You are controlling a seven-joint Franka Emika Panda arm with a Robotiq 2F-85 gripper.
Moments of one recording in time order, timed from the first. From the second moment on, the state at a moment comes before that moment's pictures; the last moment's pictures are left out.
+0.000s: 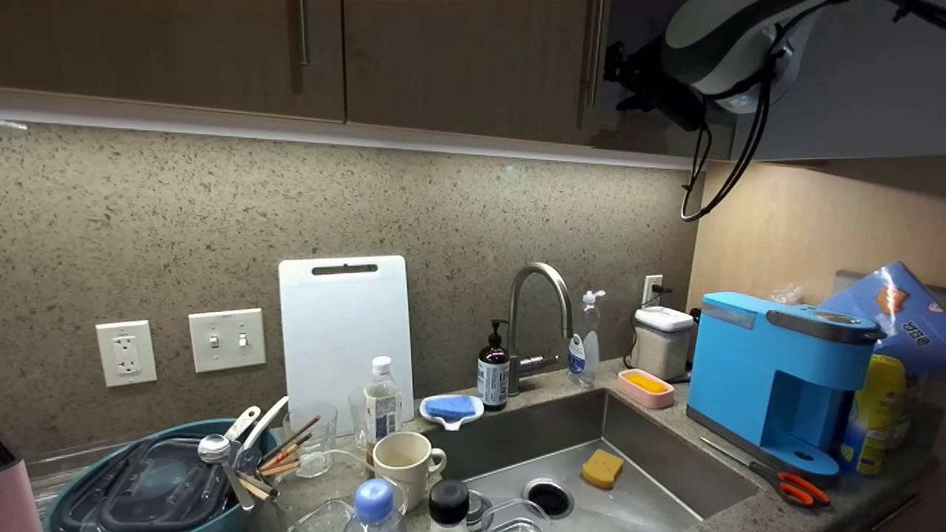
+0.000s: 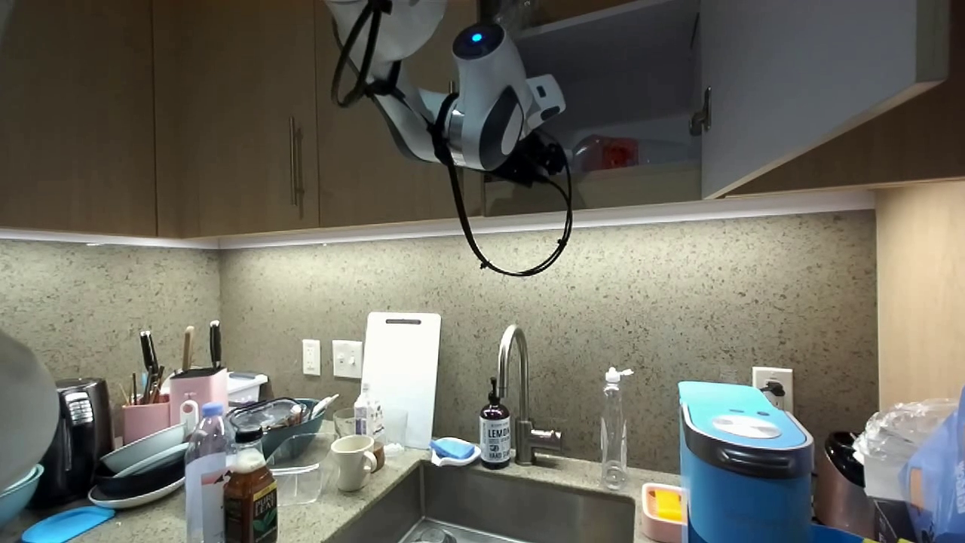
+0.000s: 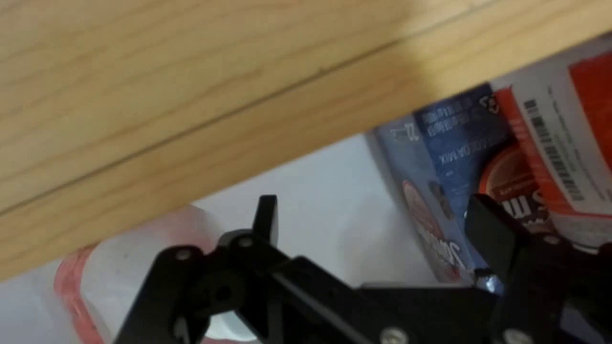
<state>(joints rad) -1.07 0.28 1.09 -1.70 0.02 3.17 0.16</state>
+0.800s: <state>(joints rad) -1.16 -0.13 0.99 -1.75 0.29 3.16 0.32</state>
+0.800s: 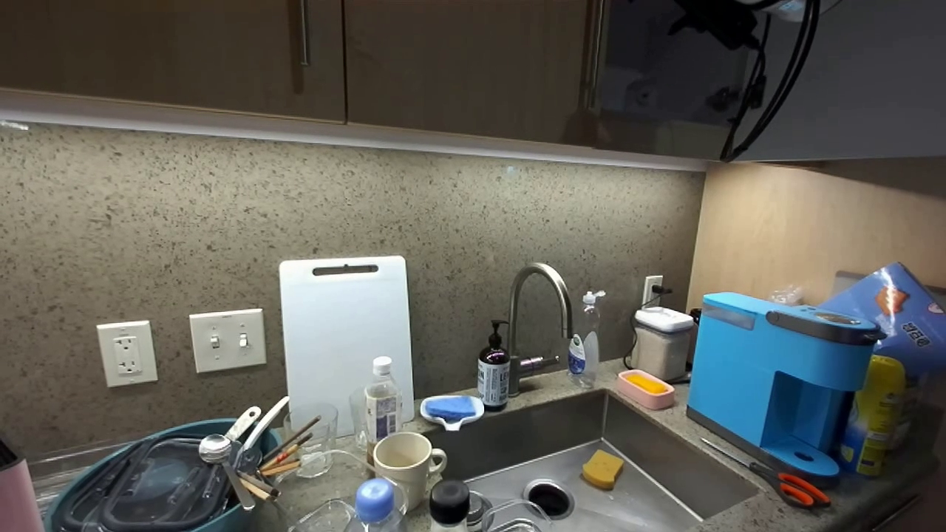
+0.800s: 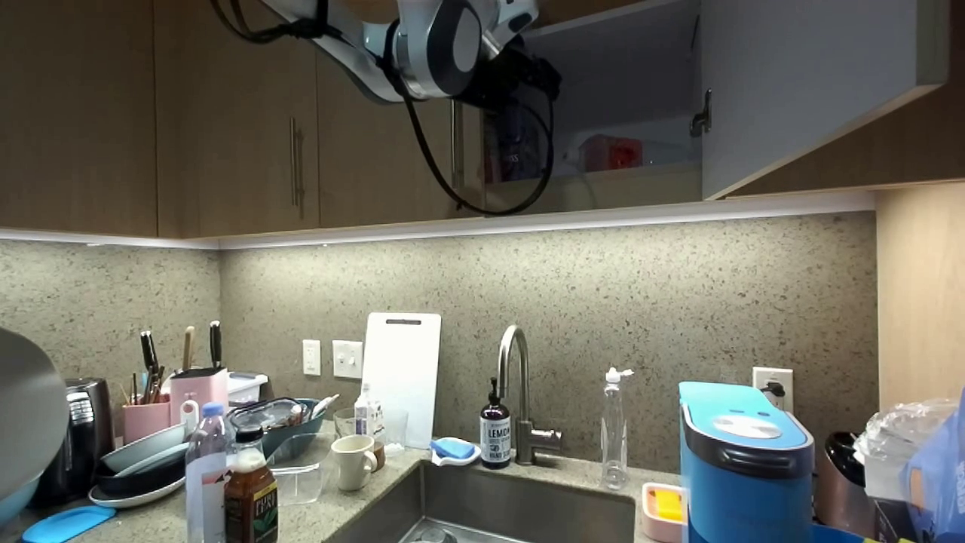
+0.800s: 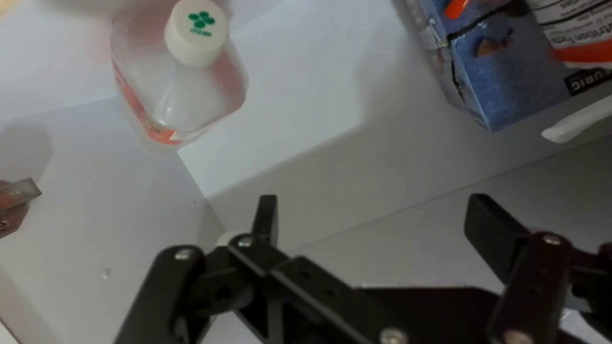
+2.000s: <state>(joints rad) -0.98 -0.05 0.86 -1.61 0.32 2.77 0.15</state>
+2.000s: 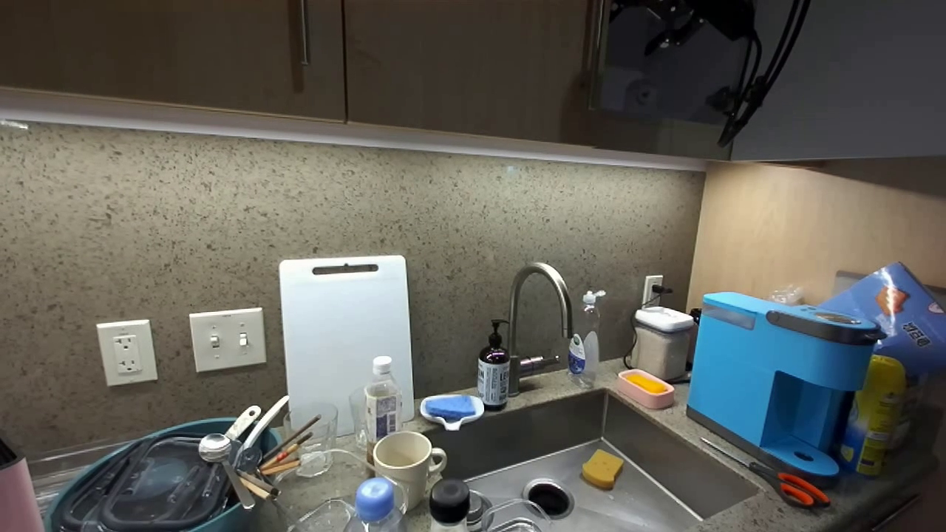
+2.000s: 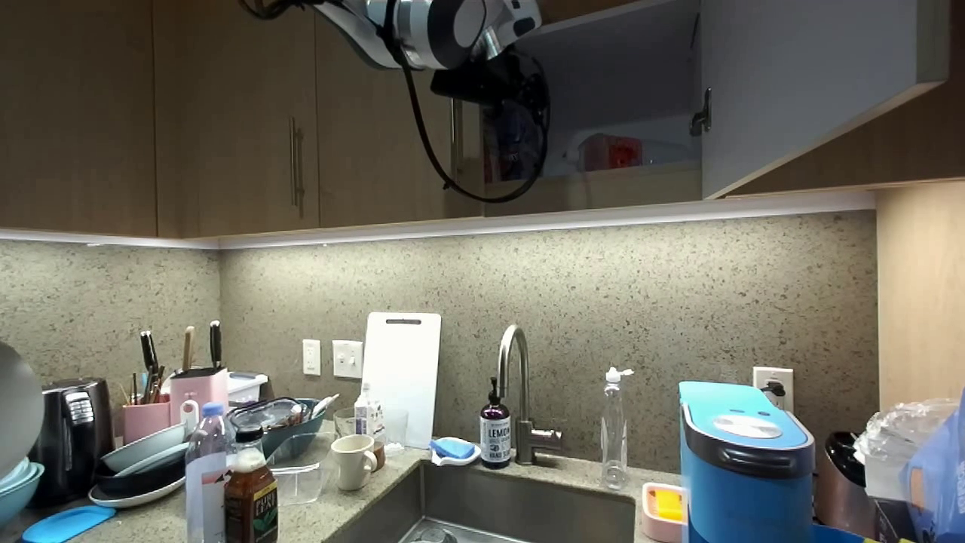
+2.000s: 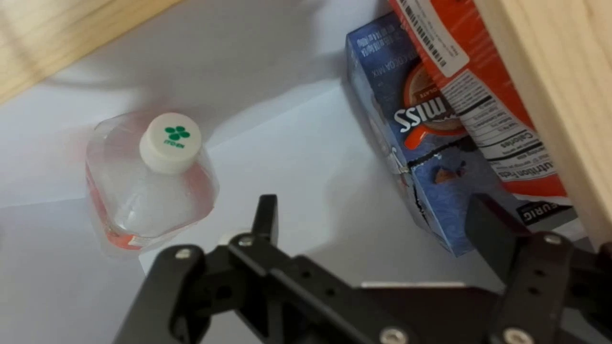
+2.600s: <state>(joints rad) -0.90 -0.05 0.66 -1.65 -0.23 2.89 0.43</state>
